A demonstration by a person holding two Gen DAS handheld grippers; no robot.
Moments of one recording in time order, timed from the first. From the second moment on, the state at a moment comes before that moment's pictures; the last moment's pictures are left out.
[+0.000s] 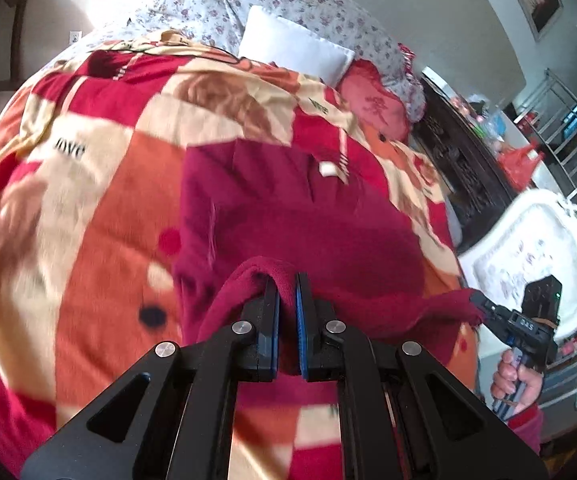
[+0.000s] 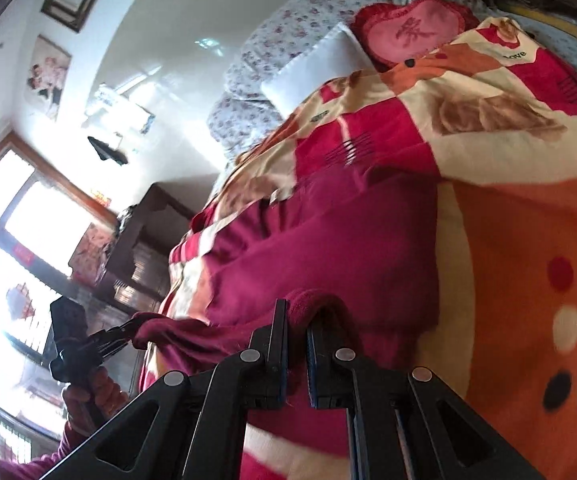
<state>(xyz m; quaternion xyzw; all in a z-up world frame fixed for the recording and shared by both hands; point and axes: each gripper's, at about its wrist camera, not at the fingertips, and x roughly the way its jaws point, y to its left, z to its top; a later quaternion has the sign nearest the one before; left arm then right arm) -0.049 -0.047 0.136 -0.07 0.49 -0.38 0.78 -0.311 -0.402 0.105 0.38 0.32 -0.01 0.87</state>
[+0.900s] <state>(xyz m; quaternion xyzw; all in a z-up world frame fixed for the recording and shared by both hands) 0.091 -0.150 0.094 -0.05 0.52 -0.36 0.77 -0.182 -0.509 0.076 0.43 0.31 -0.05 0.84</state>
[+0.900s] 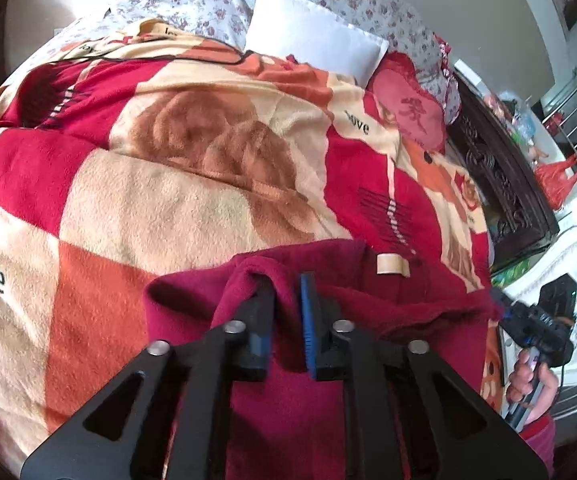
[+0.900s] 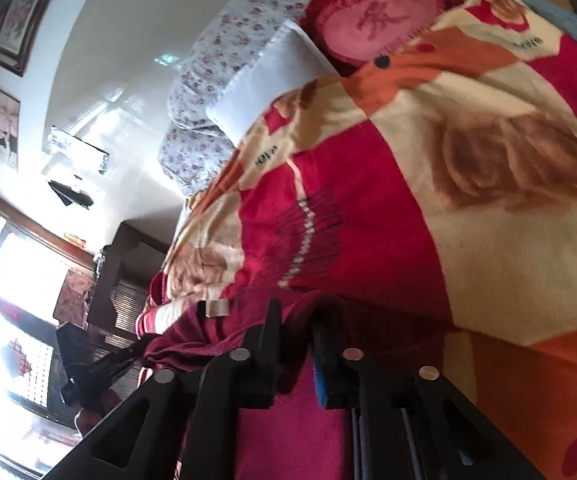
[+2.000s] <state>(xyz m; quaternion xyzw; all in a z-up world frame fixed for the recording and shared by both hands) 0.118 -0.185 0.057 -0.02 0.48 -0.26 0.84 -0.103 -0.470 0.047 0.25 0.36 -0.16 0.88</state>
